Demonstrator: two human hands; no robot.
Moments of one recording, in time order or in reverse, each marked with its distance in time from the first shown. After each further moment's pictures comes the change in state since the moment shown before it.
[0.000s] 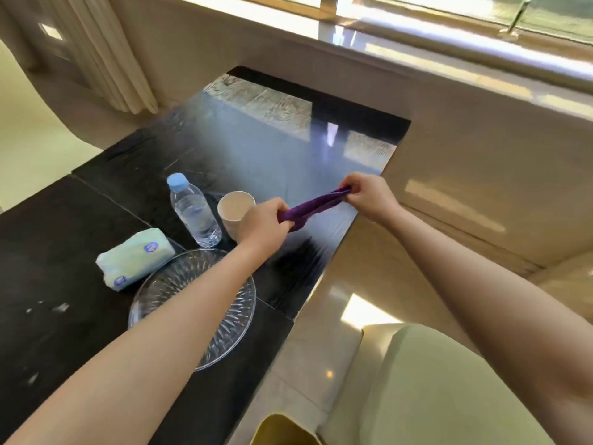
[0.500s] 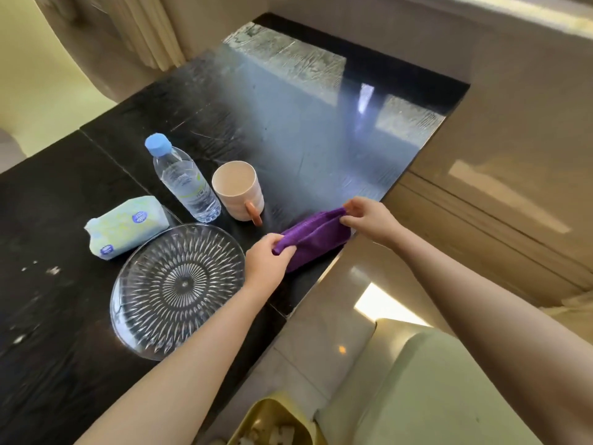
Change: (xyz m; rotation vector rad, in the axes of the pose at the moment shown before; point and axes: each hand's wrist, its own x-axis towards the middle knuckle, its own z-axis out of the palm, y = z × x) left_hand -0.016 -0.058 0.108 -0.357 0.046 -0.410; right_hand 0.024 0.083 0.084 0.160 -0.316 0.044
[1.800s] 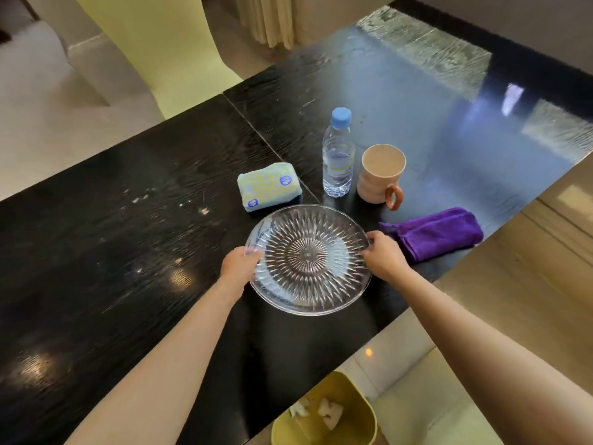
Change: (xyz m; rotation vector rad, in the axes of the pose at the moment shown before) left_hand -0.028 -0.172 -0.213 -0.171 0.200 -0.543; right_hand -0.045 -0.124 0.194 -0.135 -0.134 0.132
